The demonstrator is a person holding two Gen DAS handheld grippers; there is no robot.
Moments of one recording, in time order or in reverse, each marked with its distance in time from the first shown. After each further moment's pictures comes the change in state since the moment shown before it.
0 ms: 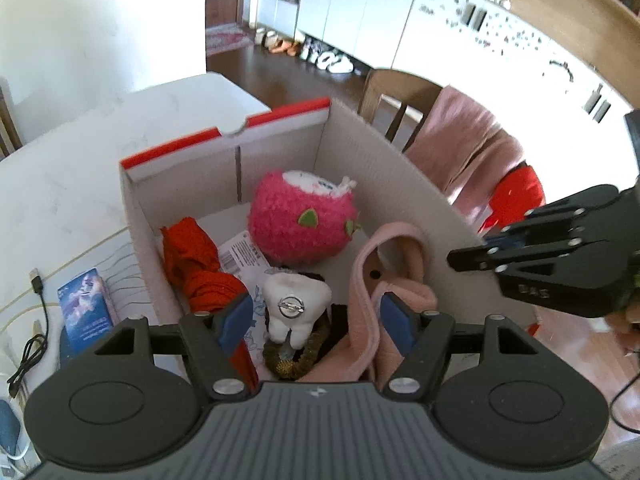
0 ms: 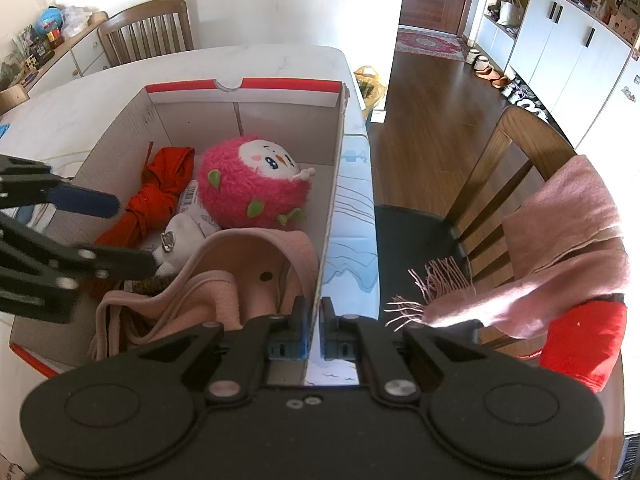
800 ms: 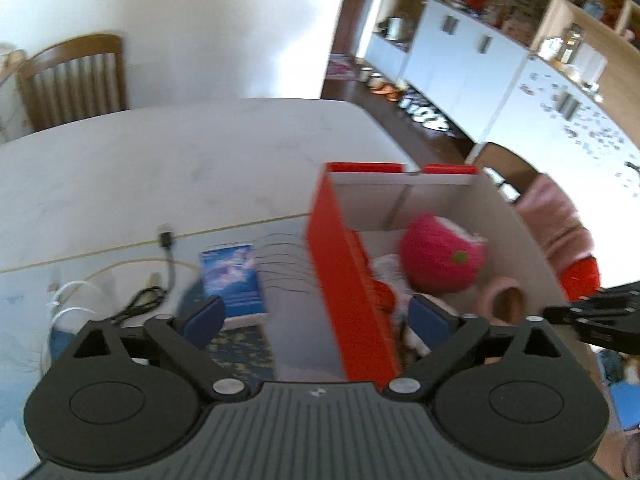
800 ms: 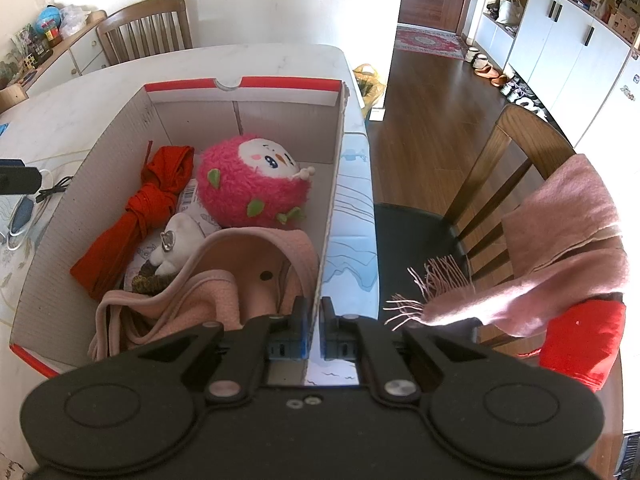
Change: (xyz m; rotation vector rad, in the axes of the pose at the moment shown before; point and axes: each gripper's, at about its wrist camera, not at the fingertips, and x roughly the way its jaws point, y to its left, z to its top) left arm -0.049 0.100 -0.028 -0.283 -0.112 0.189; right arm -0.002 0.000 0.000 0.000 0.002 -0.003
